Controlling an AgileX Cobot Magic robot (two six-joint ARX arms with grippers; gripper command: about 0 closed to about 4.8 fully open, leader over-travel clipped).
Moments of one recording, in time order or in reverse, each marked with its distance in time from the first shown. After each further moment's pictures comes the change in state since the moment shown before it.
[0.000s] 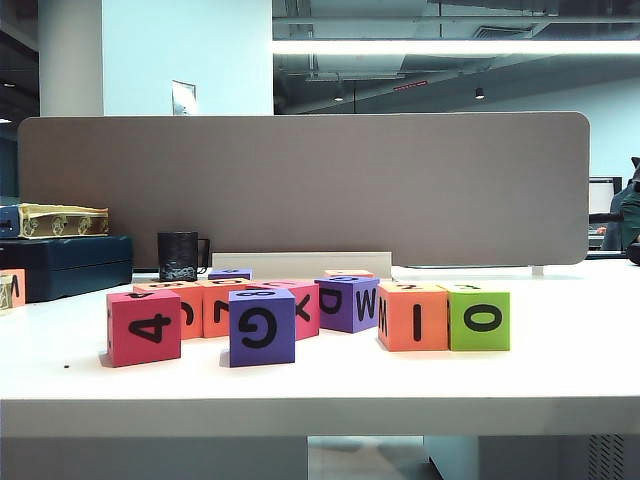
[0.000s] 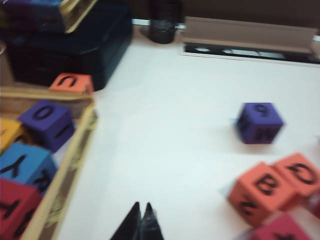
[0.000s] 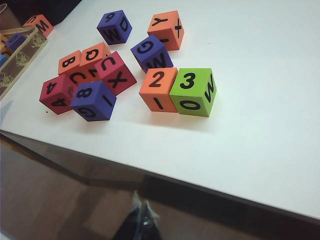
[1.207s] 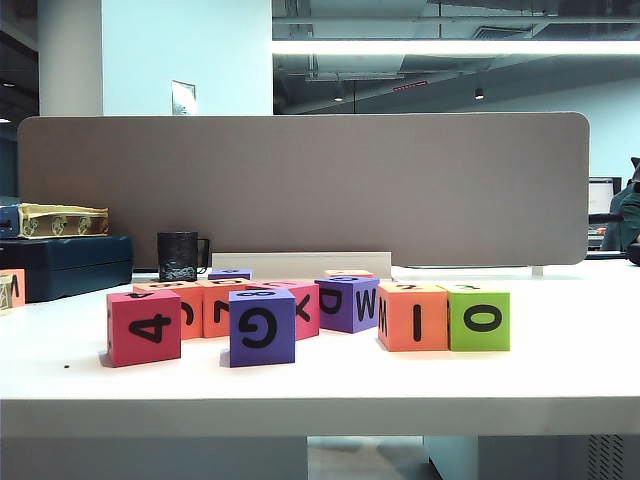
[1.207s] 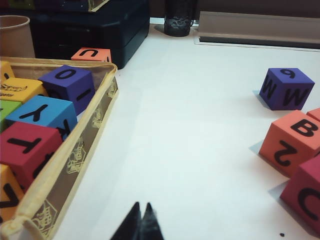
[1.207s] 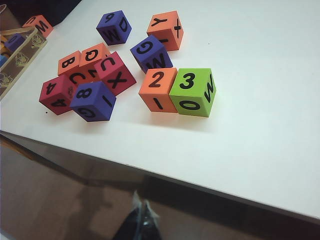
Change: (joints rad) left arm 0.161 -0.552 -0.427 -0.016 0.132 0.090; right arm 0.000 0.000 0.000 0.000 0.000 0.001
